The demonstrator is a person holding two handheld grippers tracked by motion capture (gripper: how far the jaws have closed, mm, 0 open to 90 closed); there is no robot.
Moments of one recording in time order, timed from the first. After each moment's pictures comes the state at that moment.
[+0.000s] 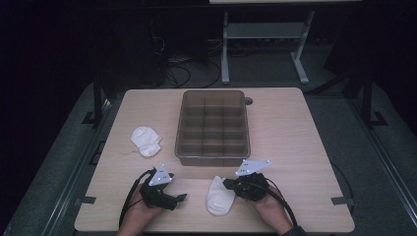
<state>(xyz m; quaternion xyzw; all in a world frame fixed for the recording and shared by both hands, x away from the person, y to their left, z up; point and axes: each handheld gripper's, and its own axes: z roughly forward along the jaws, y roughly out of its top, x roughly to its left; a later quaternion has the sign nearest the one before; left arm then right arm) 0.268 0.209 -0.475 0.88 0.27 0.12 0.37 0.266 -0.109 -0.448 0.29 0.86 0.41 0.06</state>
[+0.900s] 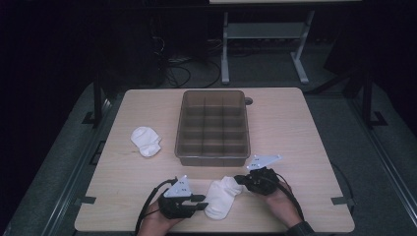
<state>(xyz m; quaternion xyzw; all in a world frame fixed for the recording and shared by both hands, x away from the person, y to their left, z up) 0.229 0.147 -0.453 0.88 0.20 0.01 0.43 0.282 -0.140 -0.454 0.31 0.86 0.40 0.06</state>
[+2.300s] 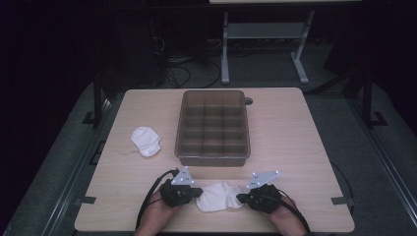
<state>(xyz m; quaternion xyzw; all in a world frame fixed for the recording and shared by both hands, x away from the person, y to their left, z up) 0.265 0.151 -0.463 0.90 0.23 0.06 0.36 0.243 -0.141 -0.466 0.28 0.89 0.36 0.03</state>
